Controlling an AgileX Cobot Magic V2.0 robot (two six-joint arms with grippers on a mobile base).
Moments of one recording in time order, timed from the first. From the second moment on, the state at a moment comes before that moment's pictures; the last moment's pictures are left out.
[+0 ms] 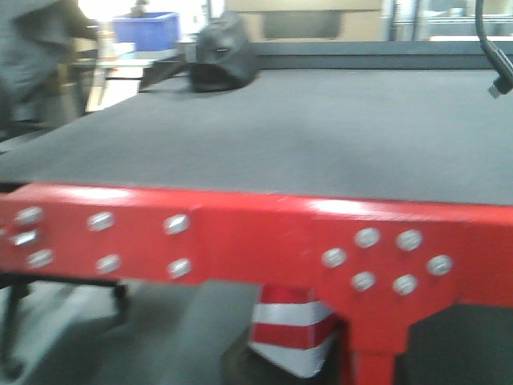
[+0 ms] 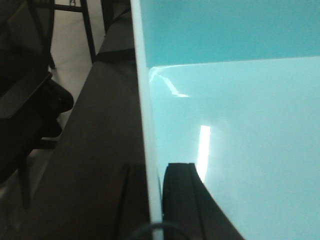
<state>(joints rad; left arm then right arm) -0.40 1.64 -2.10 0.41 1.07 -0.41 0.36 1.66 -2.02 -0.39 0.87 0.43</state>
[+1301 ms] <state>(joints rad) -0.40 1.64 -2.10 0.42 1.08 -0.40 0.36 1.66 -2.02 -0.32 0.93 0.43</state>
